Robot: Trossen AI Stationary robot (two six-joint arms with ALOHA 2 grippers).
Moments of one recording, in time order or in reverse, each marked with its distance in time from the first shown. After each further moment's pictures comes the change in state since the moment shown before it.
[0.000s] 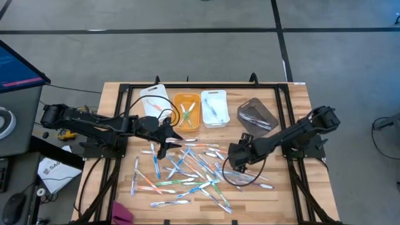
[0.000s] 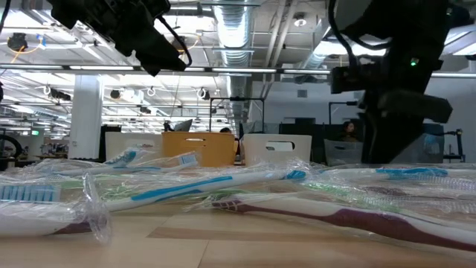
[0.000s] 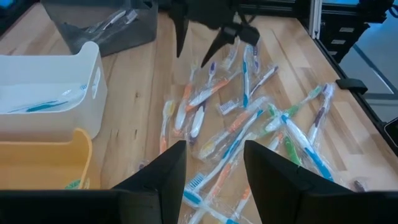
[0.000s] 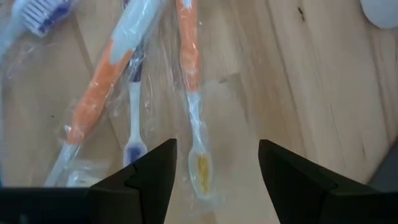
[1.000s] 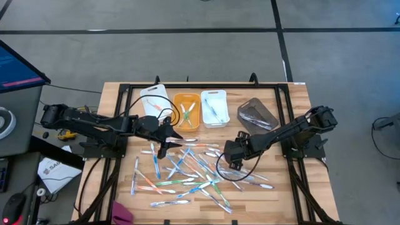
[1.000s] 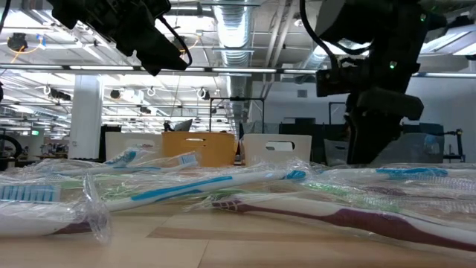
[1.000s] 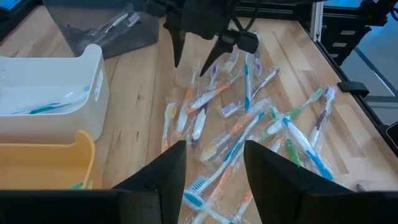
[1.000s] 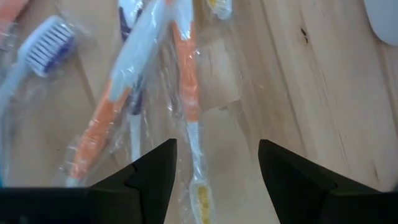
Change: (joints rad) left arm 0.001 0.000 0.000 0.001 0.000 0.000; right arm -0.064 0.020 0.021 0.052 -0.056 -0.042
